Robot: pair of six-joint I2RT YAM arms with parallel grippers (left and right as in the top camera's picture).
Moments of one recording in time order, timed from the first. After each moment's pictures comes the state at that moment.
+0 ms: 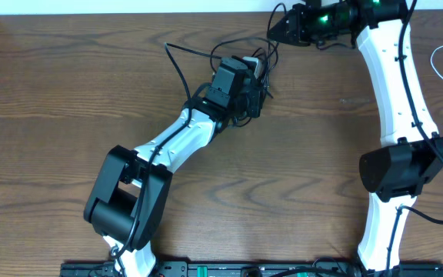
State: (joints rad) left arm -0.50 1.89 1.23 -0.11 0.25 -0.33; right arm 0.17 2.18 2.38 -1.19 -0.76 0.20
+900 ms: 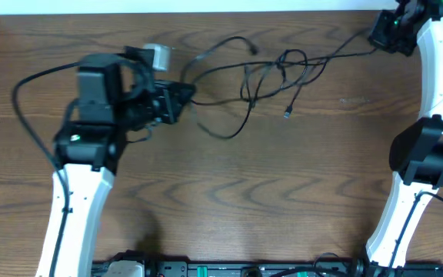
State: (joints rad) left arm -0.06 1.24 1.22 -0.62 0.67 -0.25; right arm -0.15 2.32 2.38 -1.22 -0.16 0.33
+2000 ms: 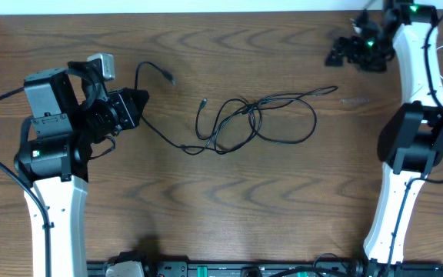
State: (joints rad) left arm 0.17 1.19 1.22 -0.78 0.63 -0.21; right arm -0.08 2.43 2.37 -1.30 -0.40 -0.09
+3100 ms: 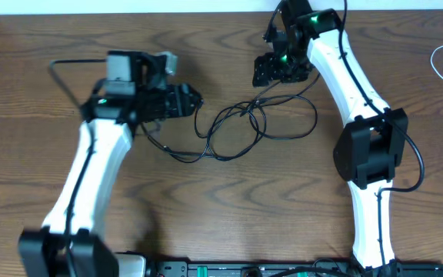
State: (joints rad) left arm -0.10 1.53 1.22 -0.65 0.51 -0.20; right arm 0.29 2.36 2.26 -1.26 -0.34 0.10
